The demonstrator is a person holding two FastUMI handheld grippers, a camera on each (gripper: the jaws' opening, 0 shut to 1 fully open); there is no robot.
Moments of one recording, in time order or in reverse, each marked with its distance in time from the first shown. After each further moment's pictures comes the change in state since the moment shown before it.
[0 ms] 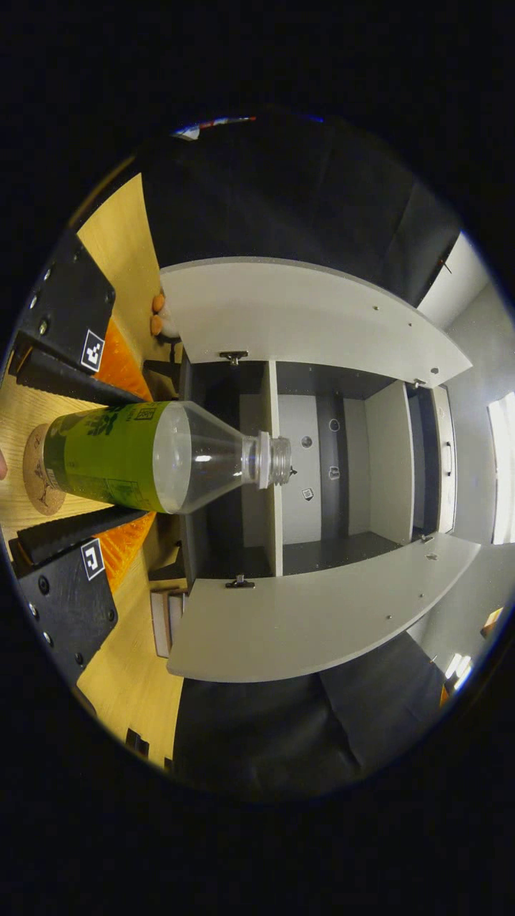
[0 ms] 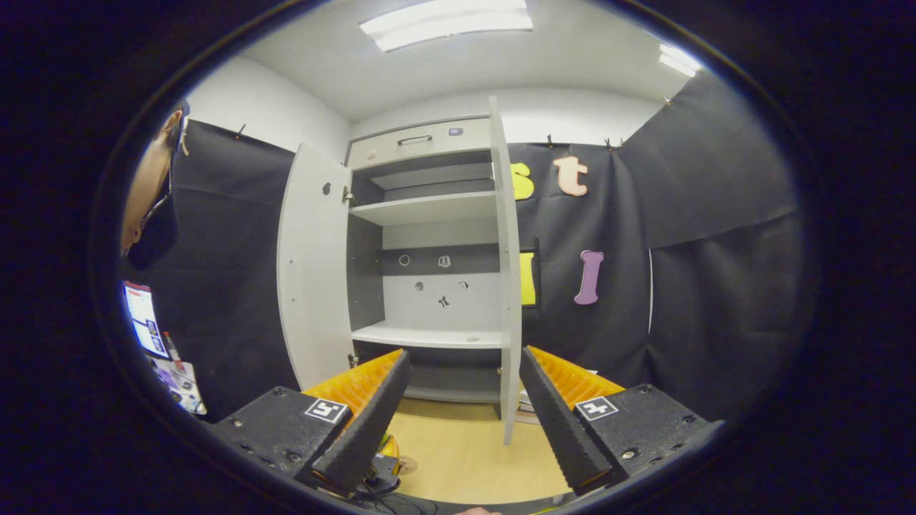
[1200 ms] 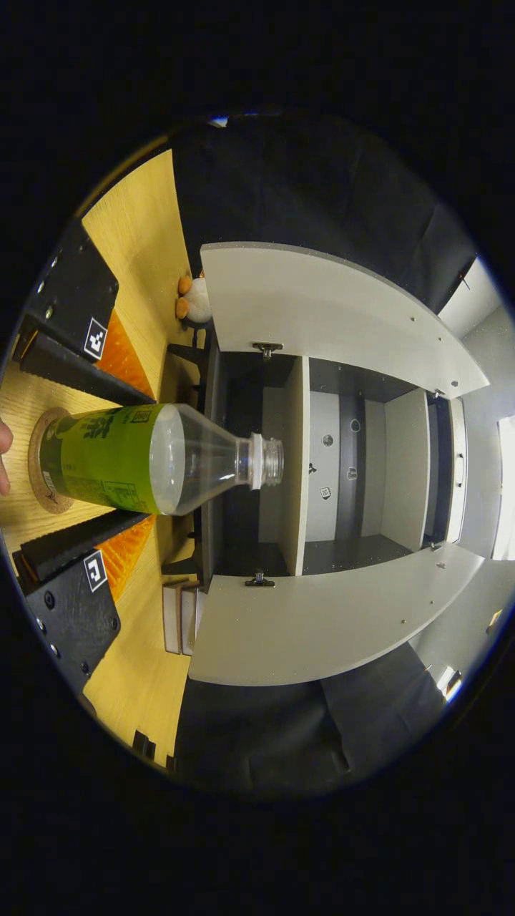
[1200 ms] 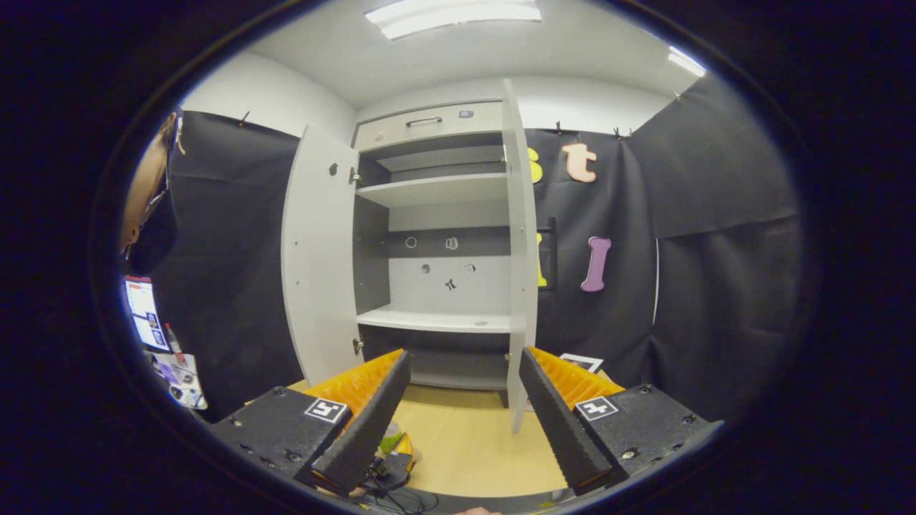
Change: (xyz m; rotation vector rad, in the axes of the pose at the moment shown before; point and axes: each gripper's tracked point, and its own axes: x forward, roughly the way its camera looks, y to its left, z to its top) left arm 0.010 -0.003 -0.040 -0.053 0.053 -0.047; right arm 0.009 0.013 -0.022 0.001 0.082 0.011
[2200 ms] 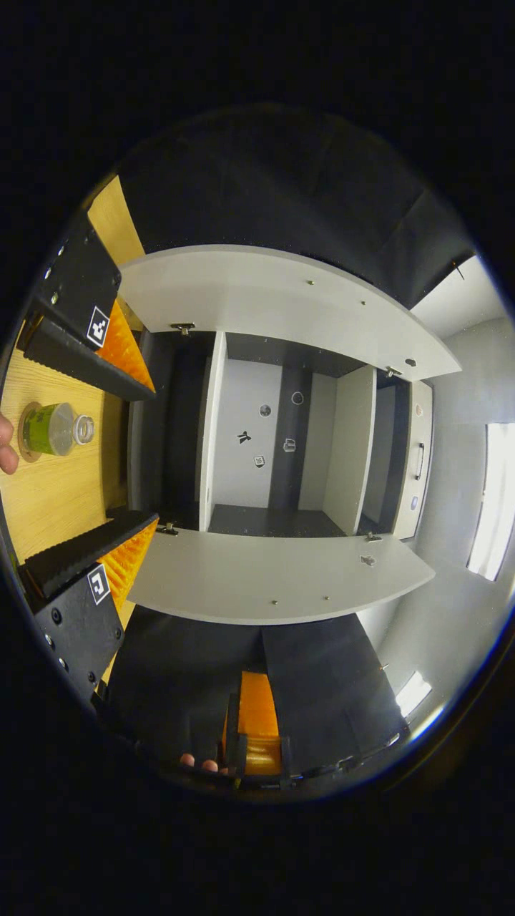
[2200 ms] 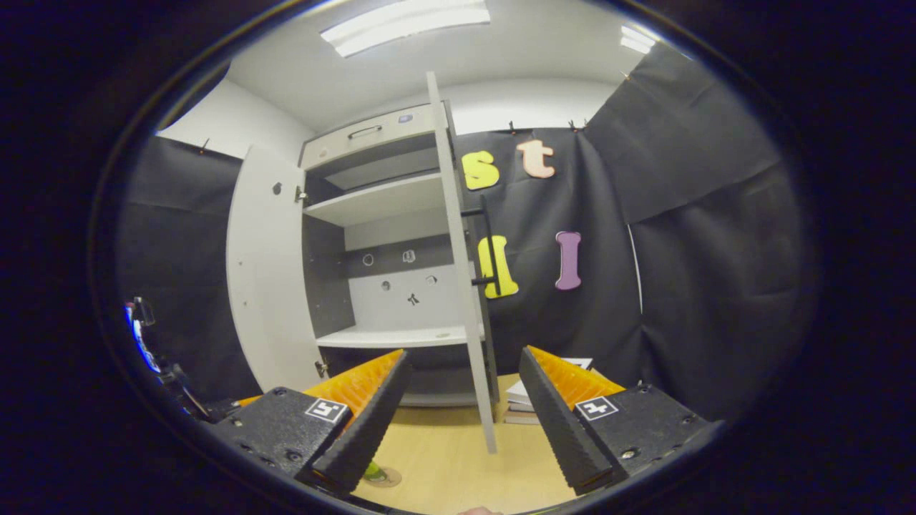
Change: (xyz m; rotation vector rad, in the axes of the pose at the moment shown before) left arm -0.061 -0.015 0.190 -0.079 -0.056 -0.121; right arm 0.067 -0.099 0.004 0.125 -0.123 -0.111
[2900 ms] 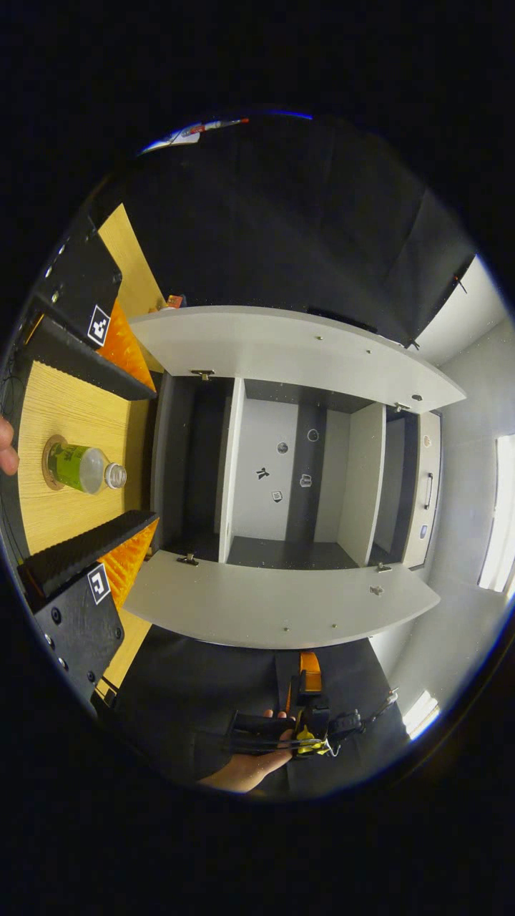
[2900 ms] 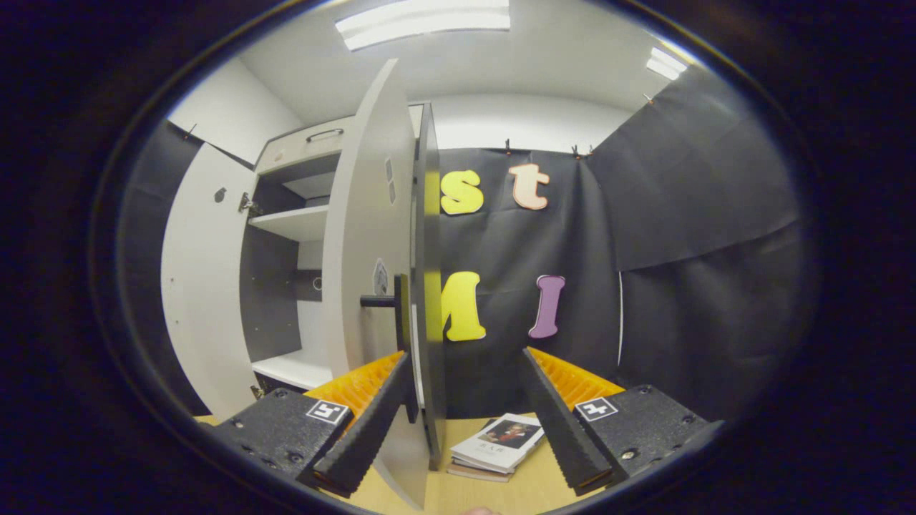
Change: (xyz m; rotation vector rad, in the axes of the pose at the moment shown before) left arm -0.037 0.036 -0.014 -0.002 0.076 0.113; right arm 0.118 -0.054 0.089 -0.141 -0.052 -0.066
